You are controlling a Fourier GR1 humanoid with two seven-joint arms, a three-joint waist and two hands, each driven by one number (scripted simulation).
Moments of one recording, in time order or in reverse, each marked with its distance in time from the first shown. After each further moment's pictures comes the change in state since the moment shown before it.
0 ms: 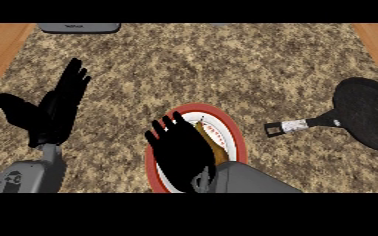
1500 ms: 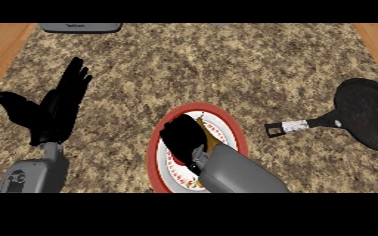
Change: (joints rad) left arm -0.012 -0.055 0.050 0.000 -0.055 -0.051 0.016; right arm 0.018 0.071 -0.013 0.430 0.185 -0.225 -0.300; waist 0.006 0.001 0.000
